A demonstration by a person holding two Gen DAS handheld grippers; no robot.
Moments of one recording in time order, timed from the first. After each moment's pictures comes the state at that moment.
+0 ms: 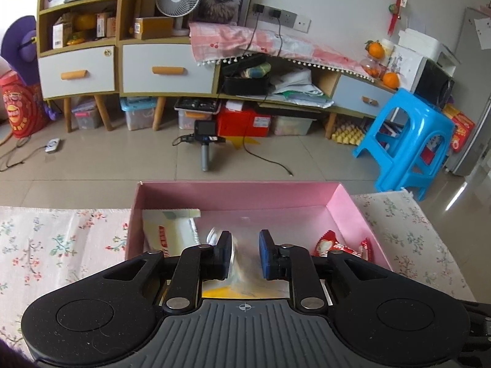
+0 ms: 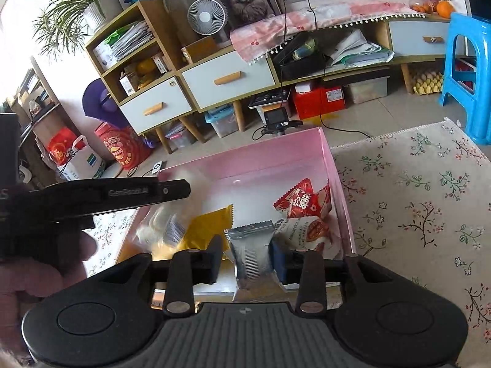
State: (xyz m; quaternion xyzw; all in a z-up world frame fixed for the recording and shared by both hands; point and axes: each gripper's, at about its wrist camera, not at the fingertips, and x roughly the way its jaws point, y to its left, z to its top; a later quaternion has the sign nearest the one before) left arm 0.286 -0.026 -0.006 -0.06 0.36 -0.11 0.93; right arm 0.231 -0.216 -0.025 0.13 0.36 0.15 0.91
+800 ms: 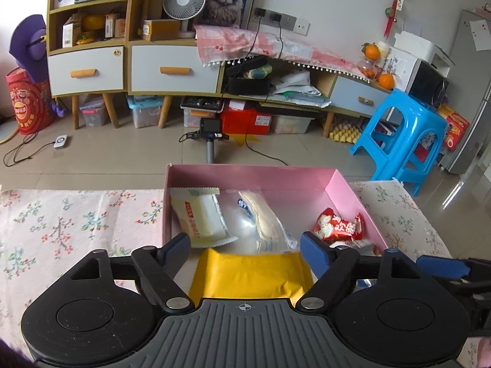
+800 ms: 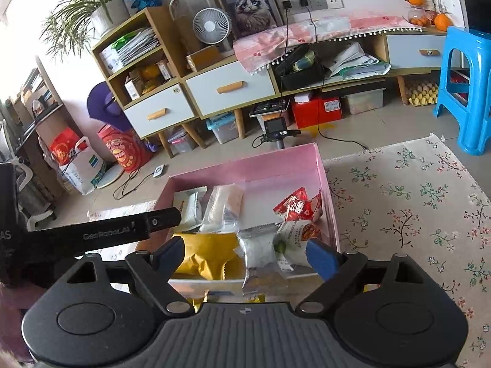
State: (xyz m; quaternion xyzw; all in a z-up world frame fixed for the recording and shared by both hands) left arm 0.241 0.003 0.008 -0.06 0.36 -0.11 0.93; right arm 0.206 -0.220 0.000 0.12 0.36 0.15 0.92
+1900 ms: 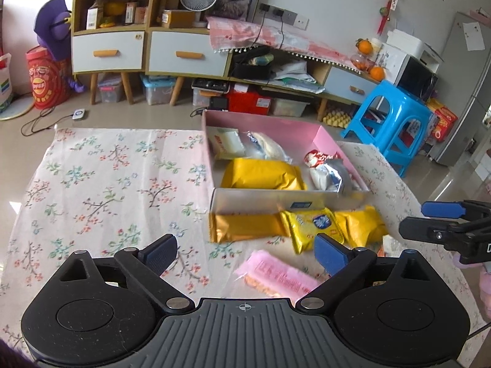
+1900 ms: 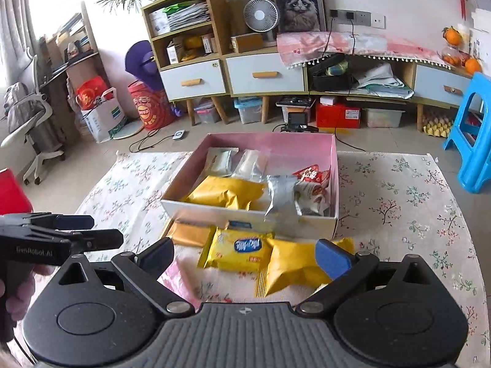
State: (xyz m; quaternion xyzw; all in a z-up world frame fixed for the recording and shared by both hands) left arm 0.106 0.056 0.017 -0.07 0.38 -0.11 0.92; right arm 0.121 -0.209 0.022 0.01 0.36 0.19 0.91
